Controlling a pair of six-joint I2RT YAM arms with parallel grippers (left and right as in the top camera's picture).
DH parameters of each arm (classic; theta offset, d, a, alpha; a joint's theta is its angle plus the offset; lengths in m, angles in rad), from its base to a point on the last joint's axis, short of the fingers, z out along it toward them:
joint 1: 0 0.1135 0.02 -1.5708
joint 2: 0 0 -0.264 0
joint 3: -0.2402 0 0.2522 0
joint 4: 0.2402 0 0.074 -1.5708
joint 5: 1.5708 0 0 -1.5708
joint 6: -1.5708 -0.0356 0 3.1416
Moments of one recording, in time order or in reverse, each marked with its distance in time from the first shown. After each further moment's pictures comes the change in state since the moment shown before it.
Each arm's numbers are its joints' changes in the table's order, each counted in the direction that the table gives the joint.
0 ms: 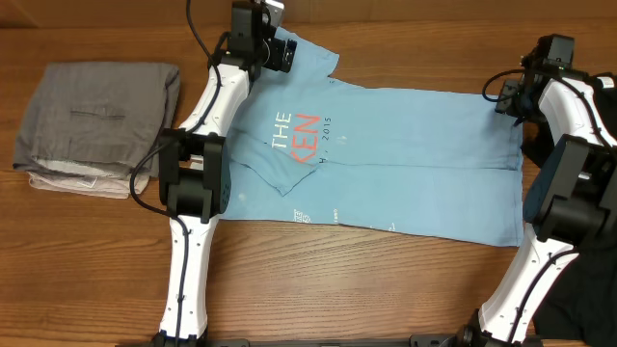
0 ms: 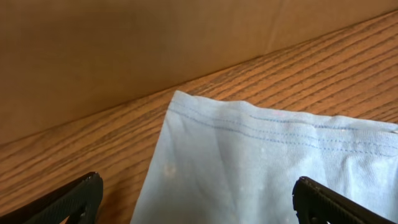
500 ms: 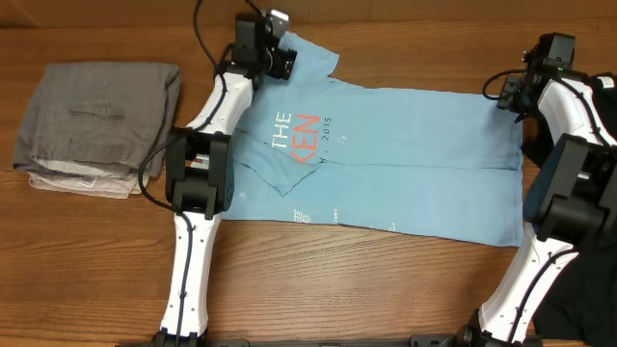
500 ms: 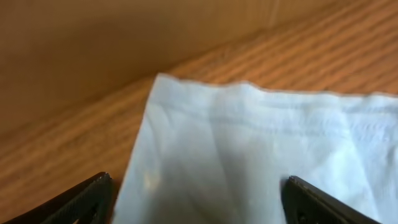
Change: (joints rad) left arm 0.000 0.085 0.000 -0.102 0.018 -0.058; right arm 0.000 0.007 0.004 -0.068 0.024 0.003
